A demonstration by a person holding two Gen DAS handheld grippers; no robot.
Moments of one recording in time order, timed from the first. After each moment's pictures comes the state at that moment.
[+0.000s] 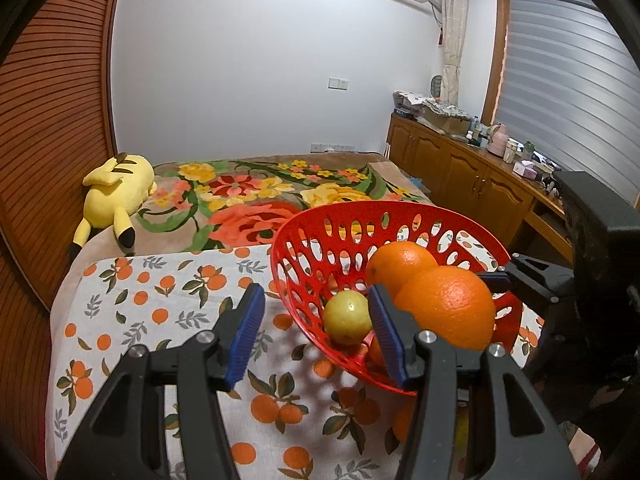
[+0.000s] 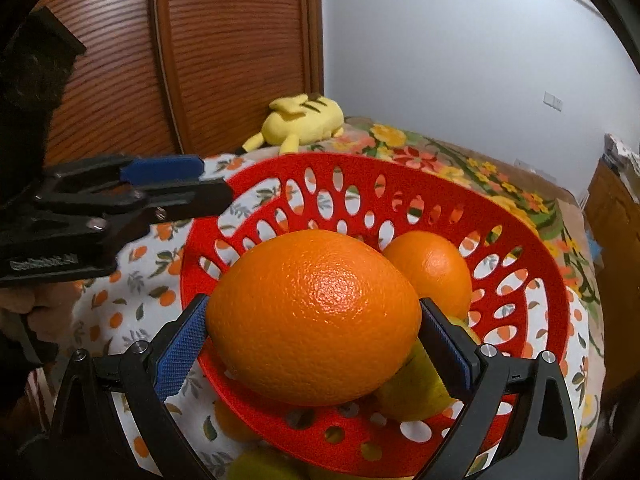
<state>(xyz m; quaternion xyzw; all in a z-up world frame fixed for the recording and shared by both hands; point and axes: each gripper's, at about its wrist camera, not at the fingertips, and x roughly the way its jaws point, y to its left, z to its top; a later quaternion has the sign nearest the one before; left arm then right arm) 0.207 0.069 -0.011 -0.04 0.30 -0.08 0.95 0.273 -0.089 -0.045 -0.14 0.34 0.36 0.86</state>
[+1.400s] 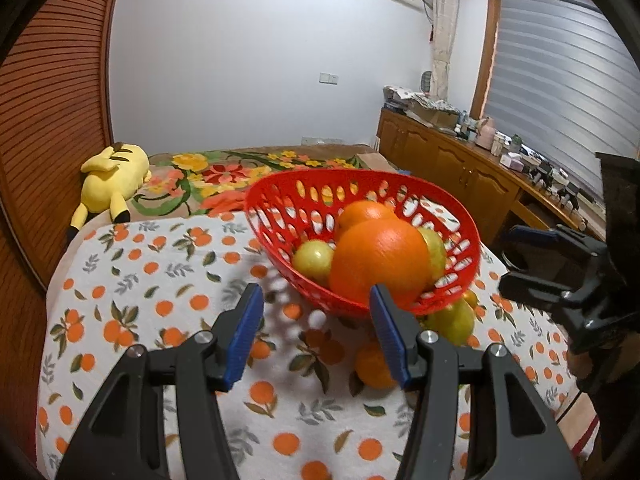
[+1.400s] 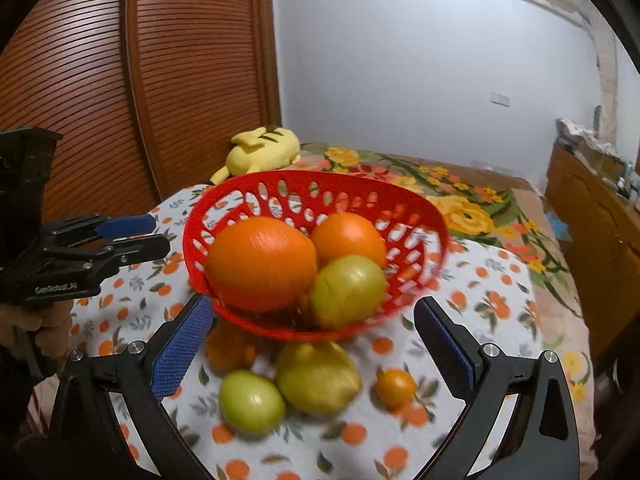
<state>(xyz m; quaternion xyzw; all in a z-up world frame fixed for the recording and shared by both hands) 0.149 0.046 -0.026 -0.05 0.31 -0.10 0.94 0.211 -0.179 -0.016 -0.08 0.30 0.29 0.91</state>
